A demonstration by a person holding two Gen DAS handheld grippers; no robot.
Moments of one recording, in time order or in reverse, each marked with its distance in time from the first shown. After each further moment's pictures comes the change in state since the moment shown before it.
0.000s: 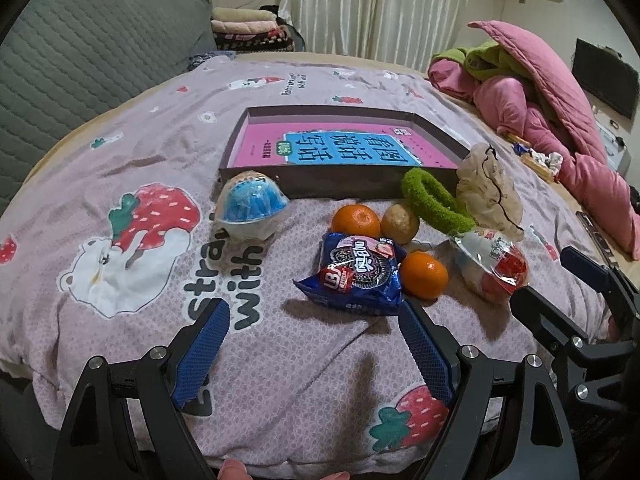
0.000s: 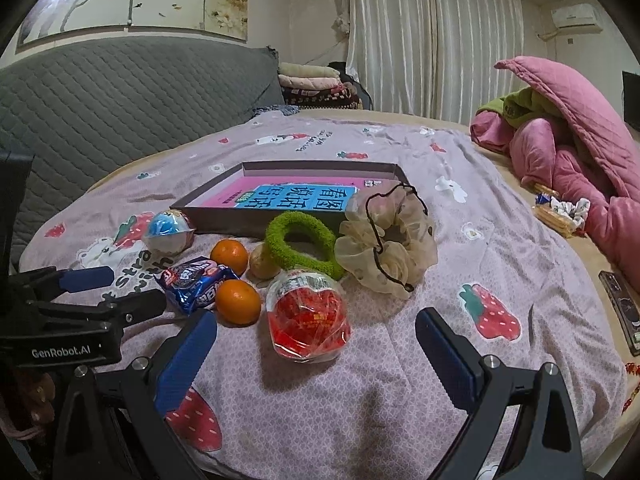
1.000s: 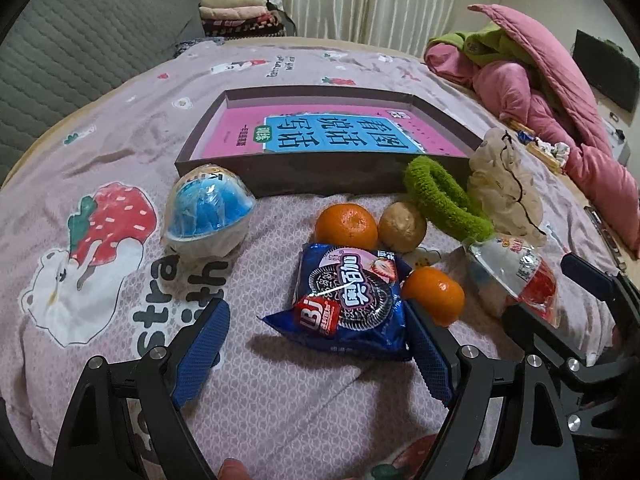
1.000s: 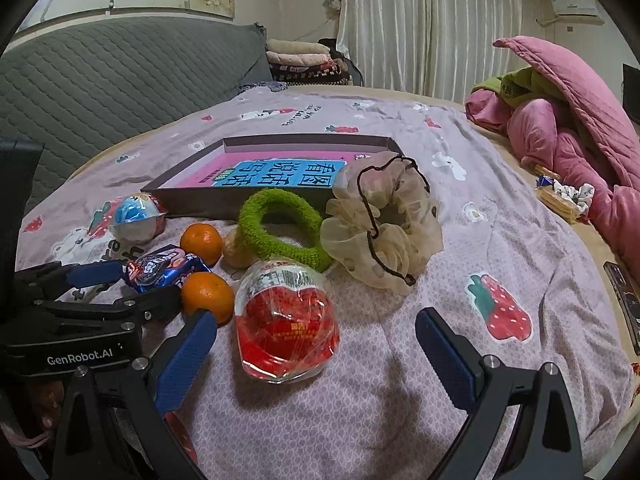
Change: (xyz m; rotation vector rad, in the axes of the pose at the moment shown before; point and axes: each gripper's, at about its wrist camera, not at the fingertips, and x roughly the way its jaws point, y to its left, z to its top) left arm 0.050 -0.009 0.017 0.007 0.062 -0.016; right arm 0.034 -0.005 0.003 0.013 0.089 -0.036
